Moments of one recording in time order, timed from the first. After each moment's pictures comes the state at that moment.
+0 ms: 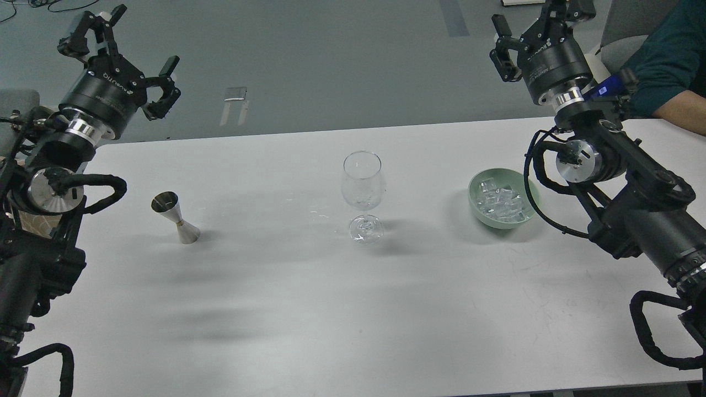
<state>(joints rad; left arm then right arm) -0.59 0.39 -1.42 -1.02 0.44 -0.38 0.04 0.81 -0.19 1.00 0.80 -0.50 0.16 0.46</state>
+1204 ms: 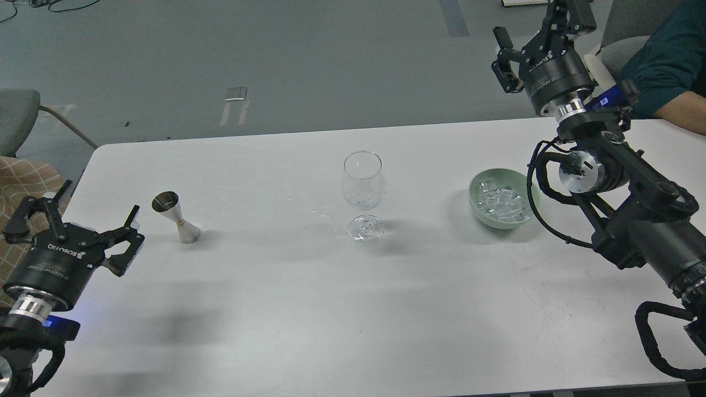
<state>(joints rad) 0.26 0.20 -1.88 -1.66 0.04 -0.15 0.35 0.76 -0.20 1.00 0.83 -0.50 0.16 0.46</state>
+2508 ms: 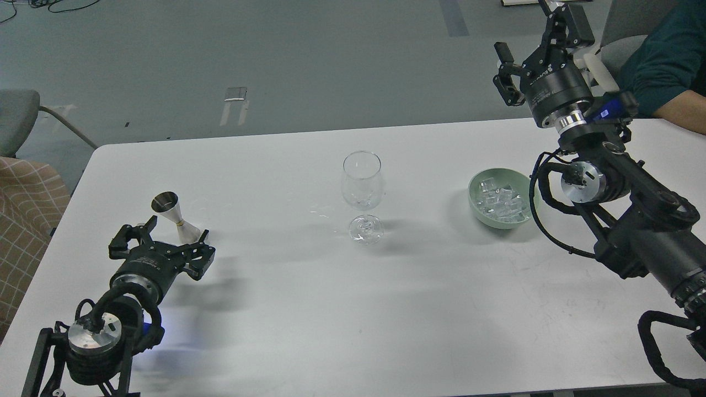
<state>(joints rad) 0.05 -0.04 -1.78 -1.47 0.23 0.19 0.32 0.73 -0.21 1.00 0.84 -0.50 0.16 0.45</state>
